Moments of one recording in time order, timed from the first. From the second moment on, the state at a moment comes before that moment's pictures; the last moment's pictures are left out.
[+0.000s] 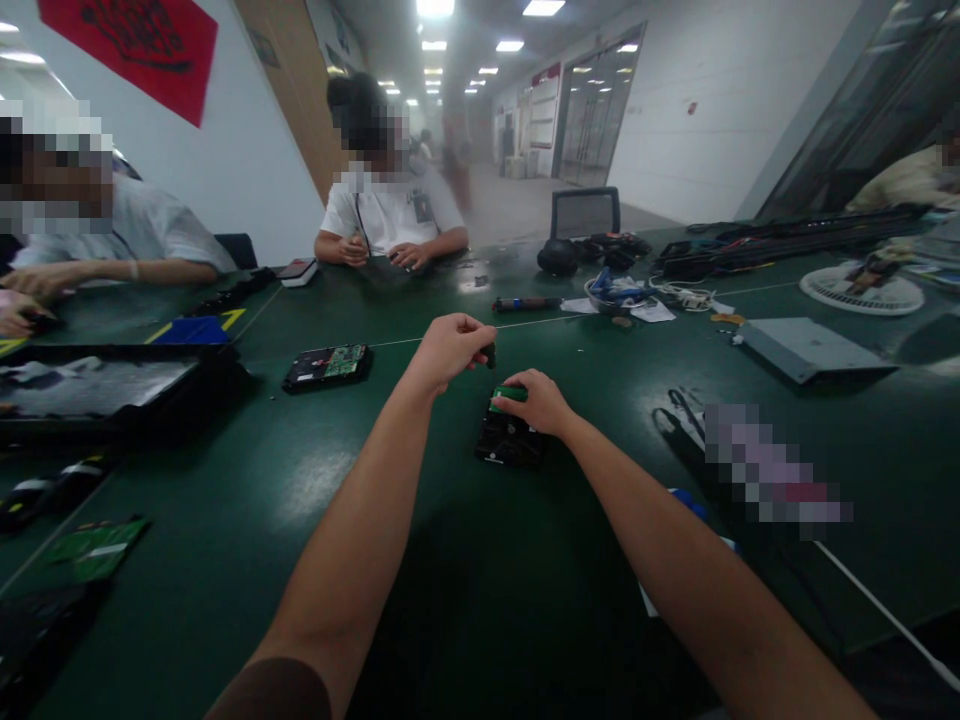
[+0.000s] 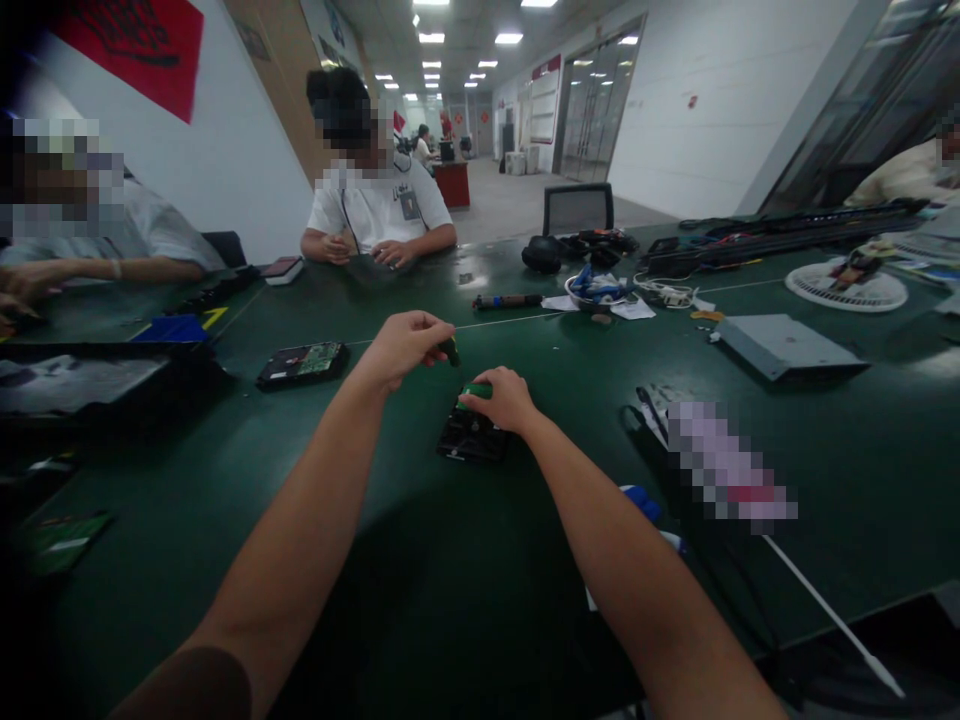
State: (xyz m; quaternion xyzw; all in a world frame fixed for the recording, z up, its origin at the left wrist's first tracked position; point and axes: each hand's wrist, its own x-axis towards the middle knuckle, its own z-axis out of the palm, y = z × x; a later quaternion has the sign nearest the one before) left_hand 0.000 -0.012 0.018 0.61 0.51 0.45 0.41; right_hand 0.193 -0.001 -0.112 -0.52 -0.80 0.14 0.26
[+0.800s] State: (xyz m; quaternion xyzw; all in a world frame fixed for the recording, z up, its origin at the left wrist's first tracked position) left_hand -0.002 -0.012 0.014 0.55 0.38 0.45 0.59; right_hand 0.191 0.000 -0.112 -0.53 -0.79 0.15 0.26
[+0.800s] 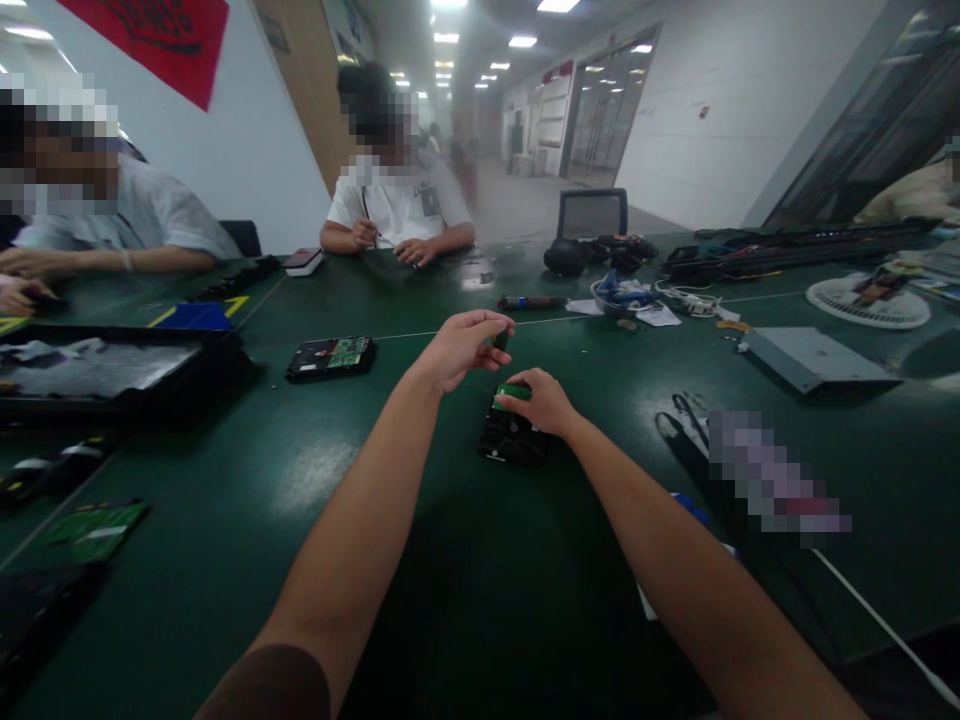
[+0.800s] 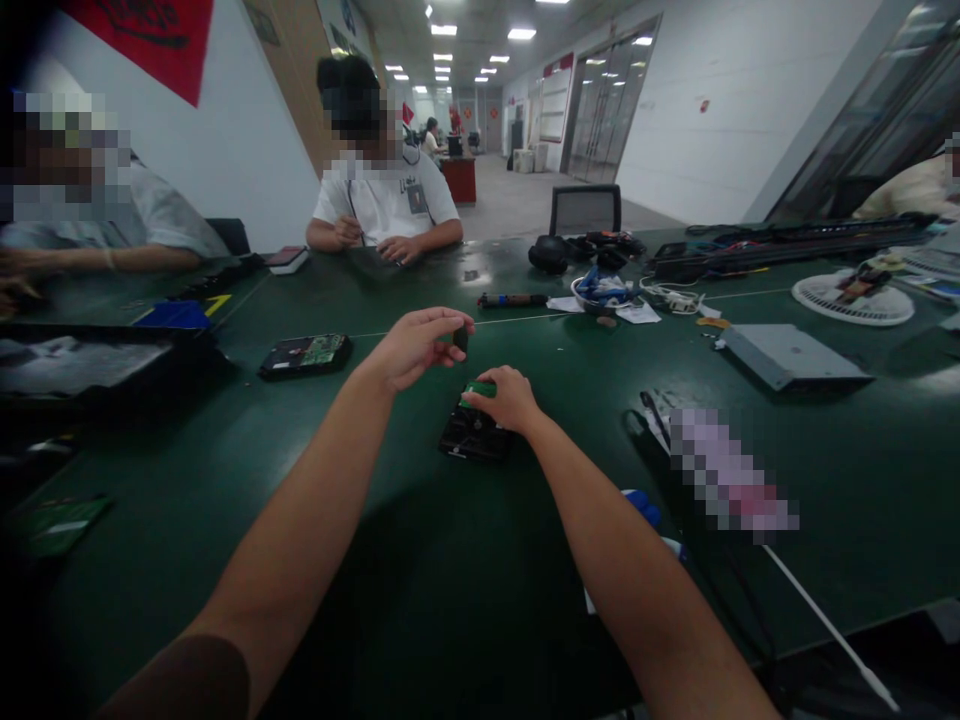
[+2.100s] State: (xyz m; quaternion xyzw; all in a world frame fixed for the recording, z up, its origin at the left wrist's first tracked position) left_hand -0.001 -0.010 0.014 0.63 0.47 0.51 0.37; right_hand 0.190 -0.001 -0.110 -0.52 -0.80 0.14 0.26
